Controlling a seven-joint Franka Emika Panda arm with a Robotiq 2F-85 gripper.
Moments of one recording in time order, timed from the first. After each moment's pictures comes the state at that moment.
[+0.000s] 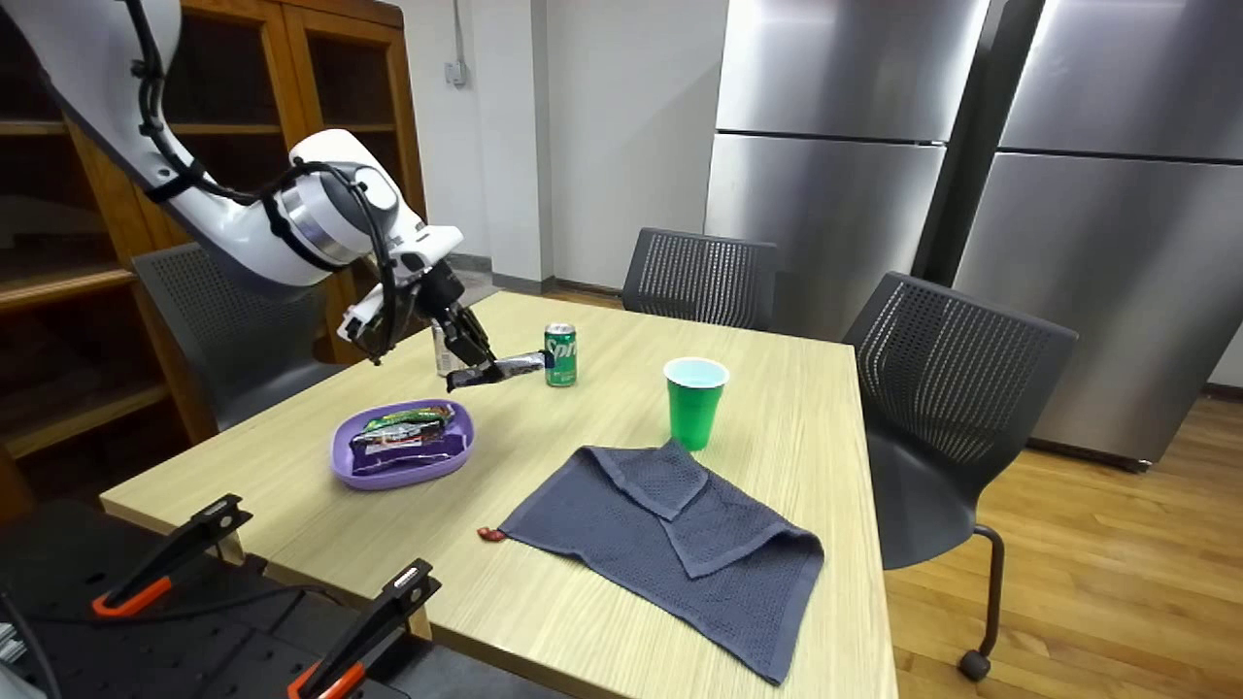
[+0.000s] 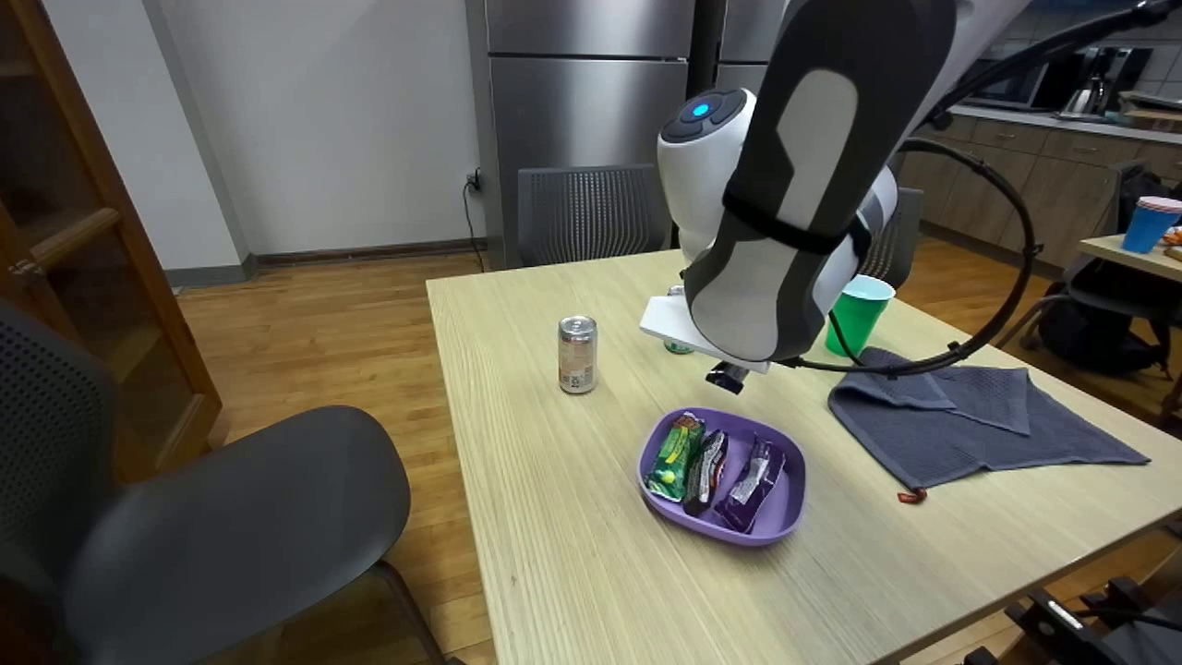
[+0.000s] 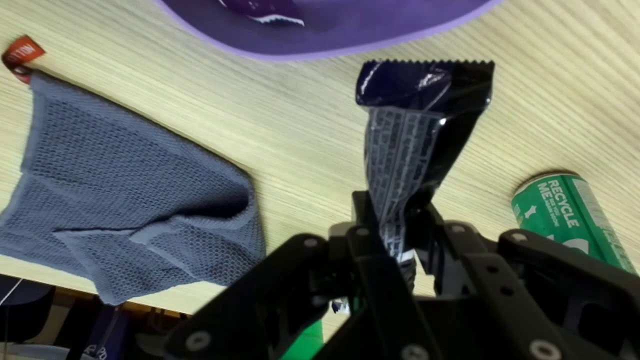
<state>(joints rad) 1.08 0.86 -0.81 -2.19 0.04 2.84 1.38</state>
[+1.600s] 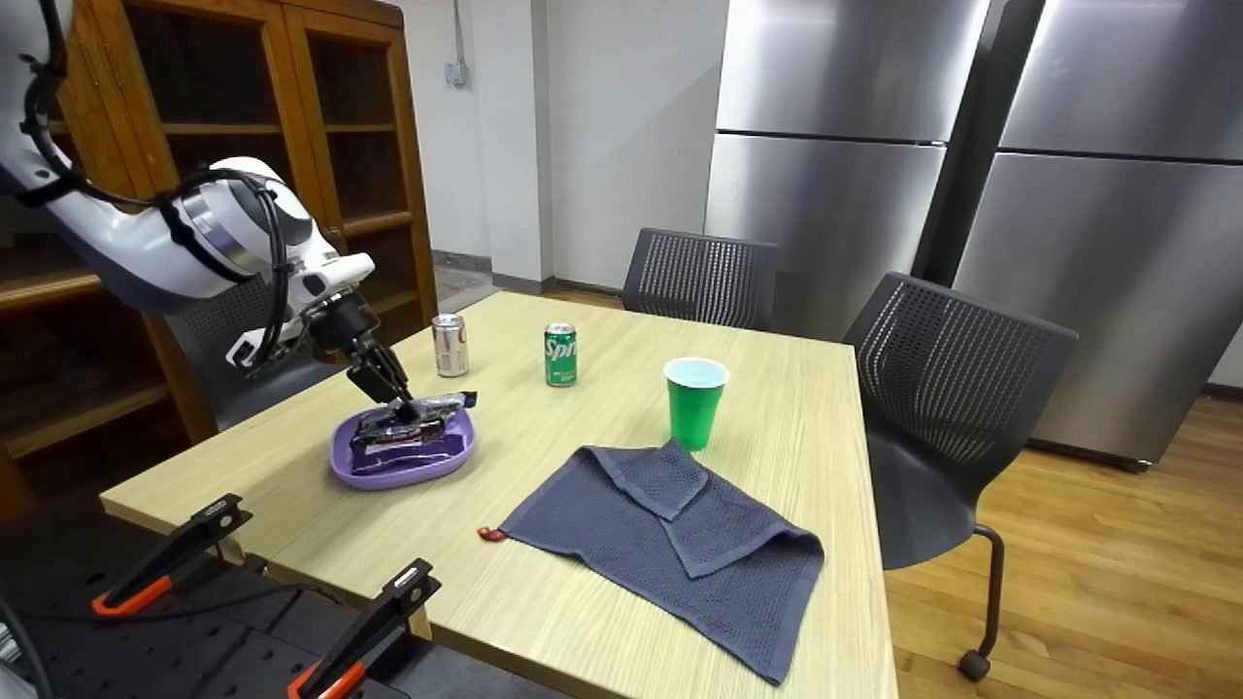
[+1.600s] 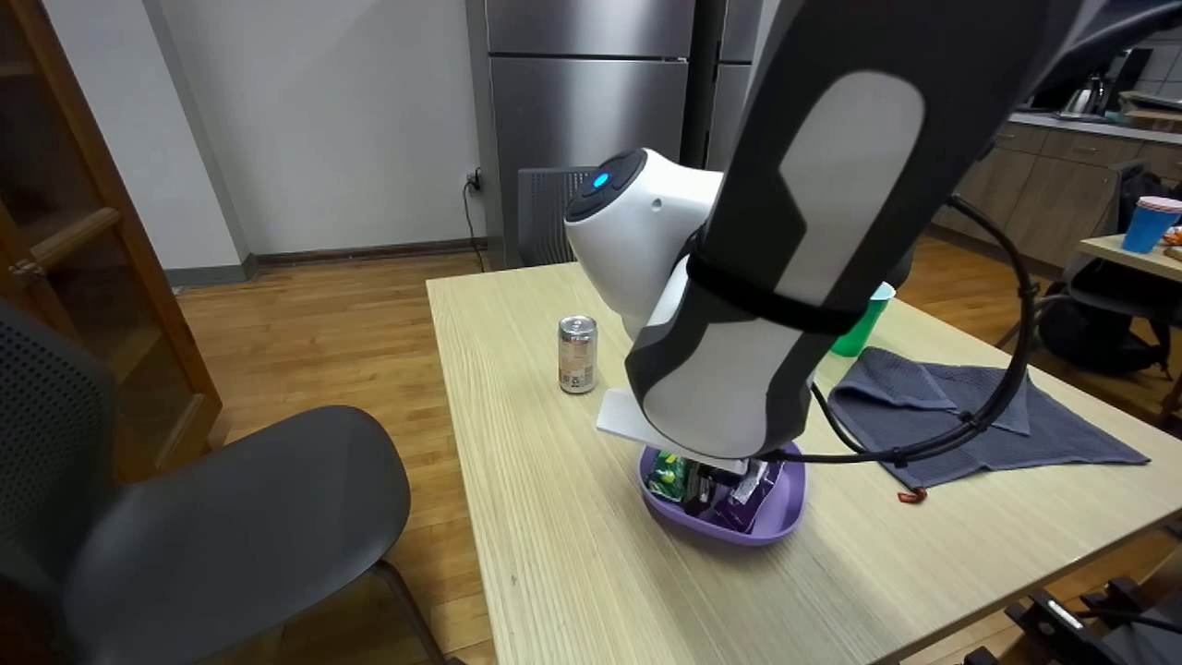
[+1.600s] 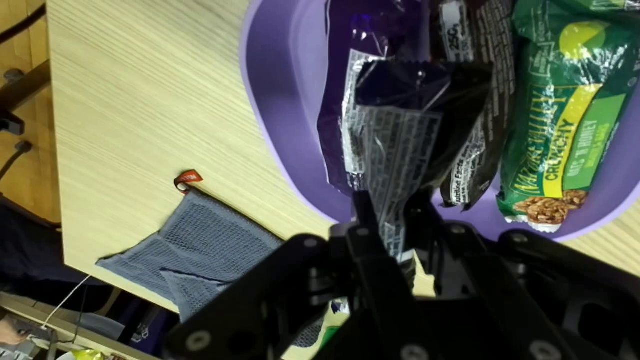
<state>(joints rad) 1.21 0.82 -0.71 -2.21 -0.03 2.59 1.52</state>
